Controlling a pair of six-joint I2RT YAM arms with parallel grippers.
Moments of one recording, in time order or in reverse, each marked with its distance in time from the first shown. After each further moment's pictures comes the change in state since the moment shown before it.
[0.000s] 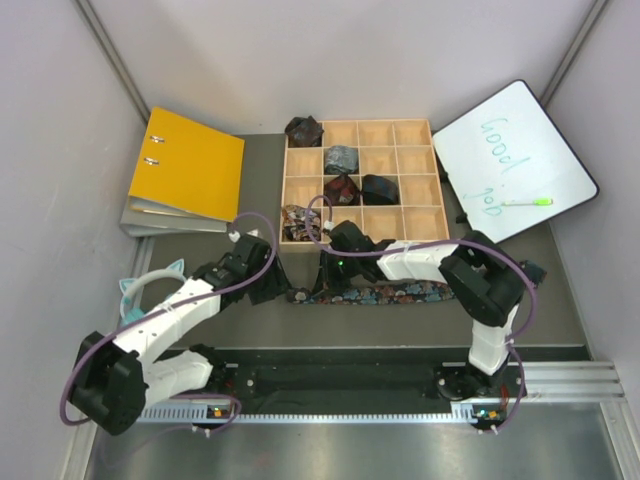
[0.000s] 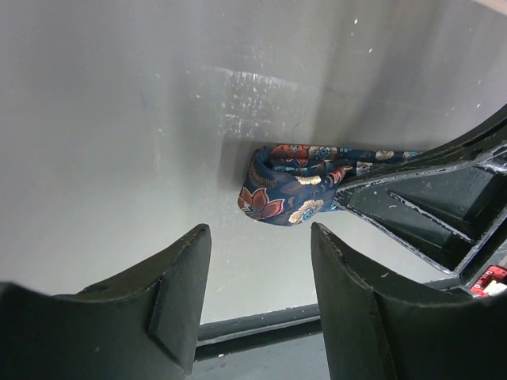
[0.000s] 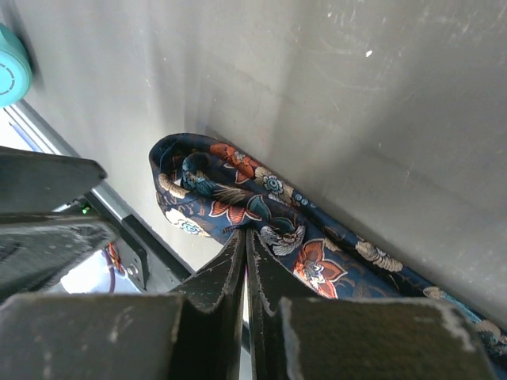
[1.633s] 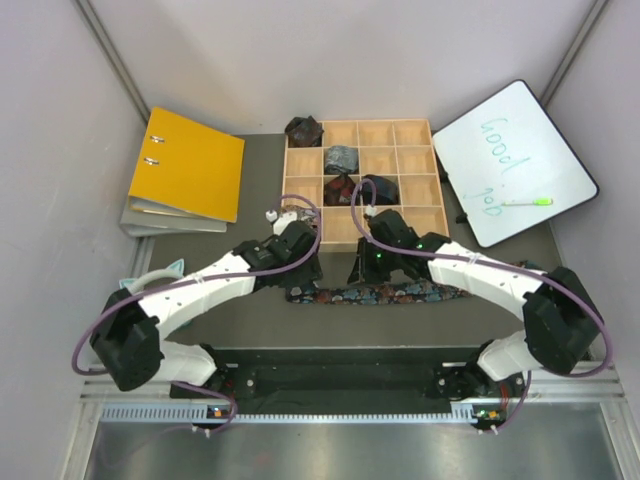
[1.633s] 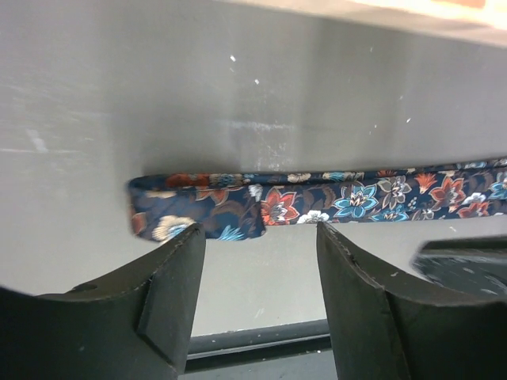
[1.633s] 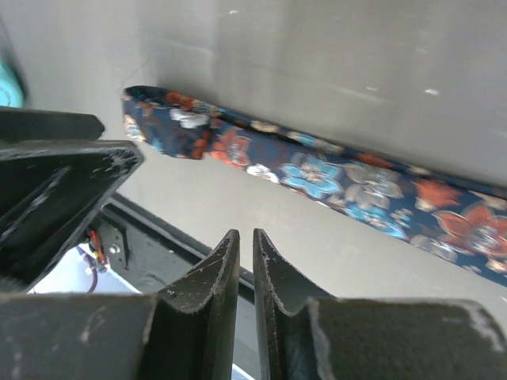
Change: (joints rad) left arm -0.283 0.286 0.309 -0.064 -0.245 -0.092; right arm -0.108 -0.441 -0.121 -0.345 0.169 -0.064
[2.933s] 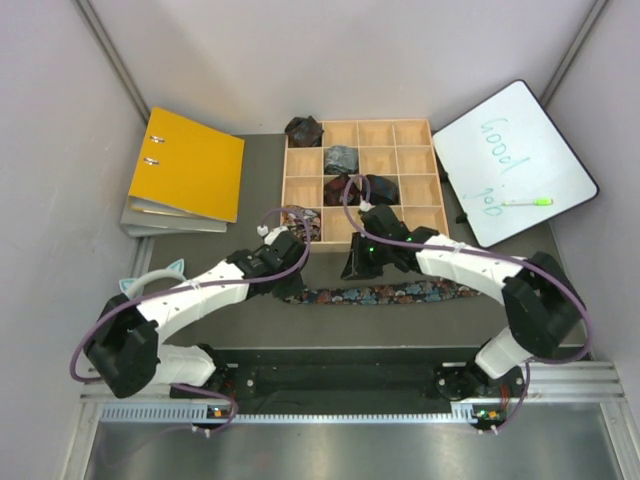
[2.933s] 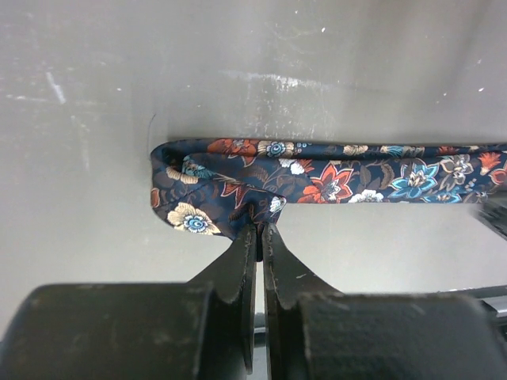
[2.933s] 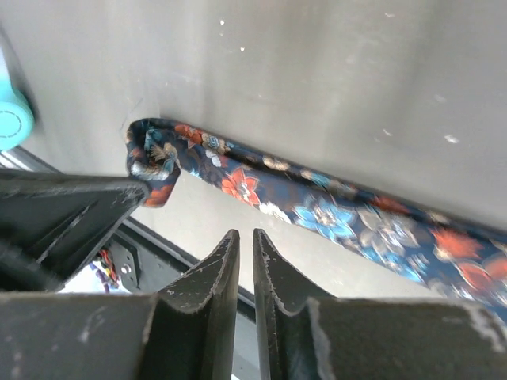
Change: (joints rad) left arm 0.058 -0.083 -0.131 -0.008 0.081 -0.014; right arm 0.000 0.159 0.082 0.064 -0.032 0.024
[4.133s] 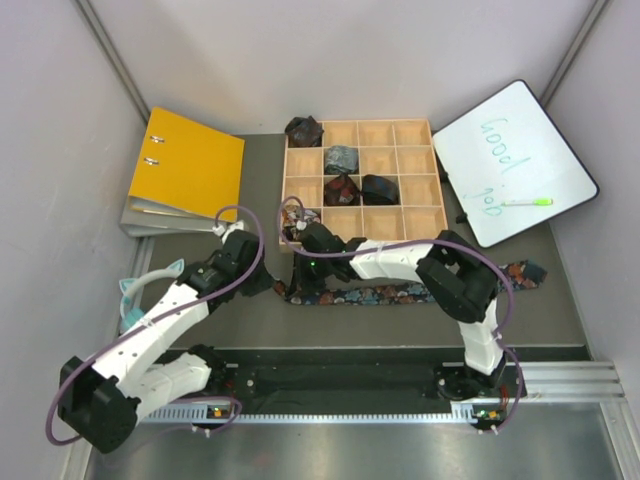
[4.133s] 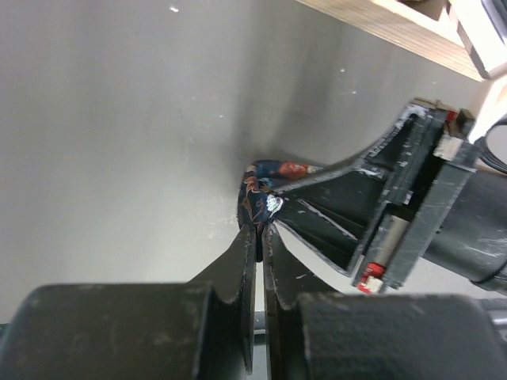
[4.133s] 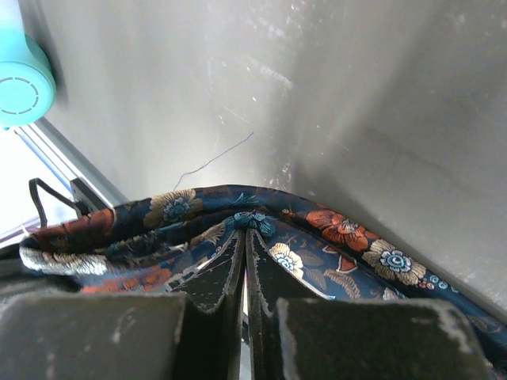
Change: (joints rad) left arm 0.214 -0.315 -0.092 -0.073 0.027 0.064; right arm 0.219 0.423 0.270 0.203 -0.069 0.095
